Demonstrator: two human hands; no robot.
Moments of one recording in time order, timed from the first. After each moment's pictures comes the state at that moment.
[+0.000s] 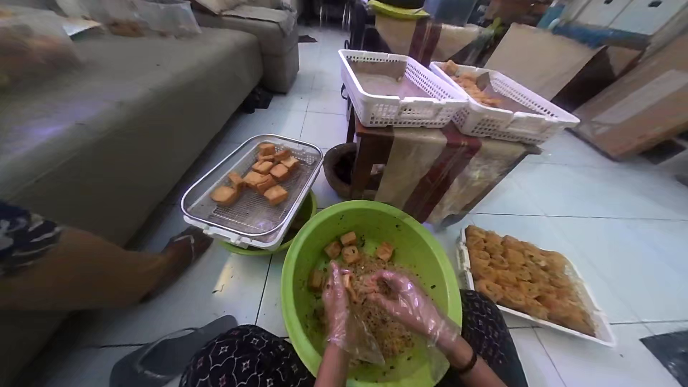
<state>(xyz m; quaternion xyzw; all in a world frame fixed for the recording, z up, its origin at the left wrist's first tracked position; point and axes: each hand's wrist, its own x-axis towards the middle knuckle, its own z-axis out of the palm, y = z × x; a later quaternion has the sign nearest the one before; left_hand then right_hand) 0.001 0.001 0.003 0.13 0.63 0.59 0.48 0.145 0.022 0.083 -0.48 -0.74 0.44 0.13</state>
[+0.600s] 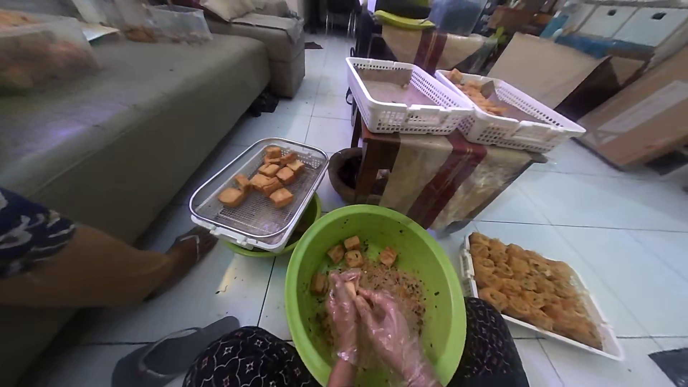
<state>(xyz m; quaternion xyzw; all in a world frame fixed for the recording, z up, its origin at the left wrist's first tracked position) 0.009 -0.010 -0.004 0.24 0.52 0.73 0.38 0.094 -0.026 0.063 -0.58 -0.68 0.36 0.25</state>
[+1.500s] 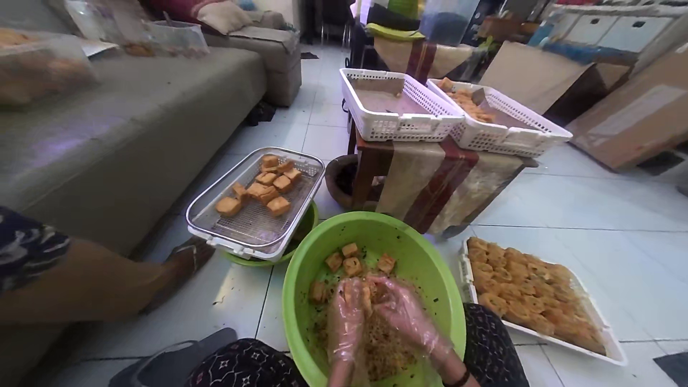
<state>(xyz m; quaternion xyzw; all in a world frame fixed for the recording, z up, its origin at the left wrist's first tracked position) 0.001 -0.007 0.010 0.34 0.67 0.51 0.42 0.138 0.026 0.061 -0.52 -0.69 0.48 0.17</state>
